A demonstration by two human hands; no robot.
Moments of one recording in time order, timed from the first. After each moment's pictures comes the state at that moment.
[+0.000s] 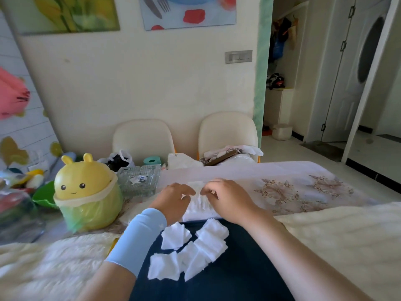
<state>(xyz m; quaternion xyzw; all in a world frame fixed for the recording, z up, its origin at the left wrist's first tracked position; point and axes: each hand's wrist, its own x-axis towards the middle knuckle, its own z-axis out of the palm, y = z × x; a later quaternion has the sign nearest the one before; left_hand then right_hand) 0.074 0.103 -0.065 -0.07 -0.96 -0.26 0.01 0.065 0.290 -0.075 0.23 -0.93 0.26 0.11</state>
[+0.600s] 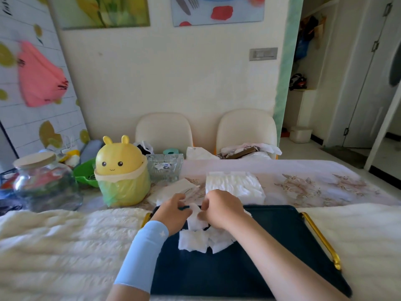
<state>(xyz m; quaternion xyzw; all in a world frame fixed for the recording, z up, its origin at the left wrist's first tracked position) 0.140 0.047 -0.105 0.08 -0.91 -0.40 -0.04 0.113 0.201 -0.094 0.12 -0.97 0.21 -0.03</state>
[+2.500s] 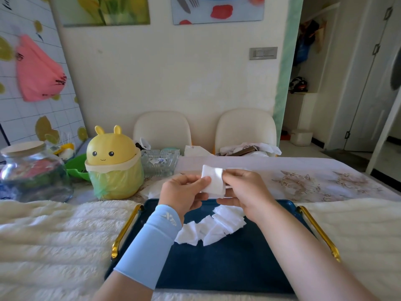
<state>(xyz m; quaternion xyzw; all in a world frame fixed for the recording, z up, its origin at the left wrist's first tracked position) 0.155 0.107 -0.081 0.11 -0.67 -0.73 0.07 0.117 0.256 -0.083 0.00 -0.68 0.73 -0.04</state>
